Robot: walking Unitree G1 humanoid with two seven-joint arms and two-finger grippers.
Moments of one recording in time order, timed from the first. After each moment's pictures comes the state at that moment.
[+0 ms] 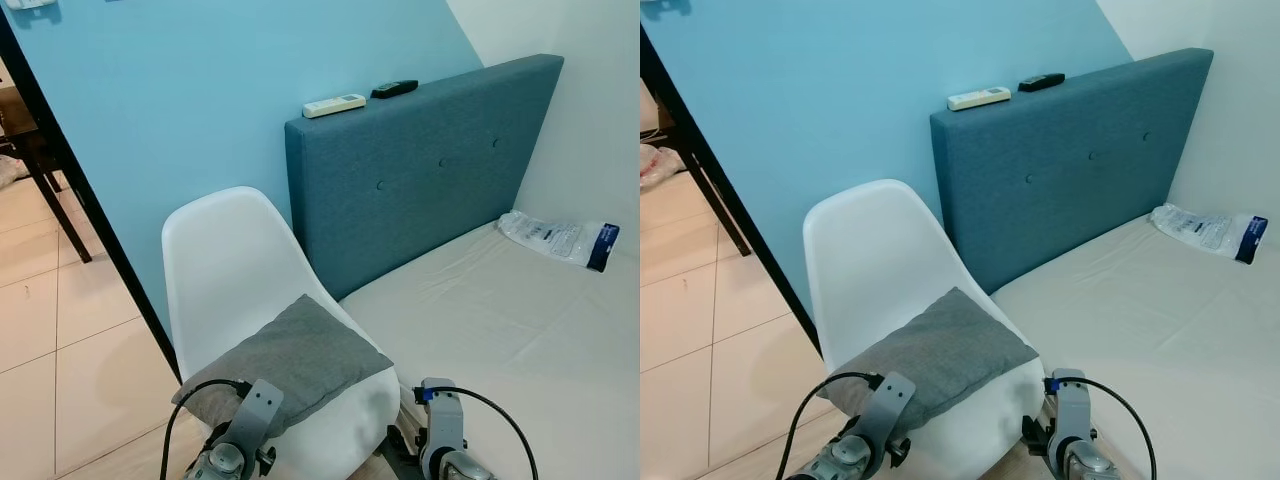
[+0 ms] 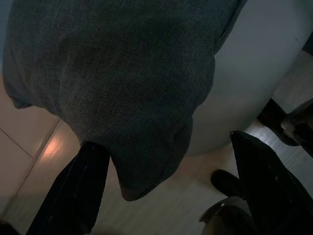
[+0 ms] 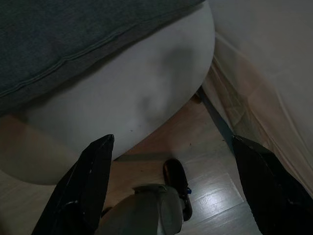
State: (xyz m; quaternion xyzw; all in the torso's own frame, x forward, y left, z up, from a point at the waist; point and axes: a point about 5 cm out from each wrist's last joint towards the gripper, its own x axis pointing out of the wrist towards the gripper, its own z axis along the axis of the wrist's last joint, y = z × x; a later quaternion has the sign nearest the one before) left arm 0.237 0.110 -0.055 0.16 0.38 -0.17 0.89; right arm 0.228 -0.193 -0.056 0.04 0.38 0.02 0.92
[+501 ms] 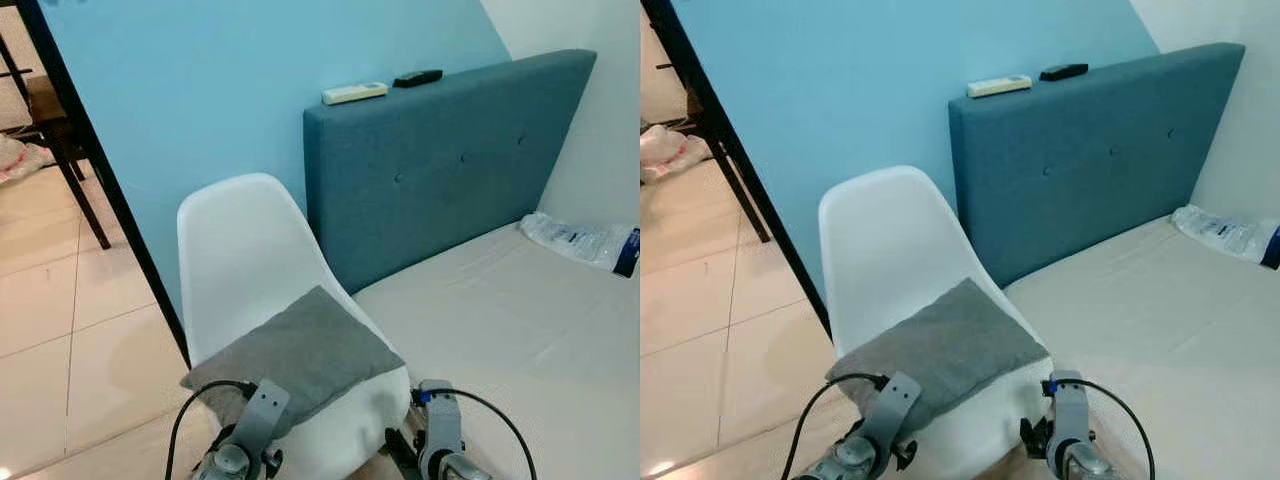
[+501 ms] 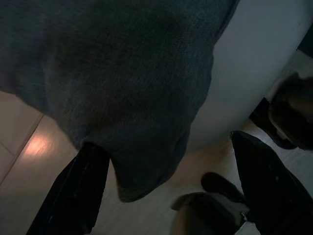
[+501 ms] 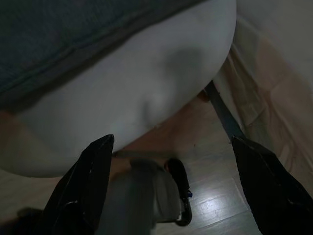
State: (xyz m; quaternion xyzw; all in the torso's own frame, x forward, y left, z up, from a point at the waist) left arm 0.237 0.104 -0.055 0.16 0.38 -0.18 0.89; right arm 0.228 -0.191 -0.056 0.05 0.38 0.03 0.92
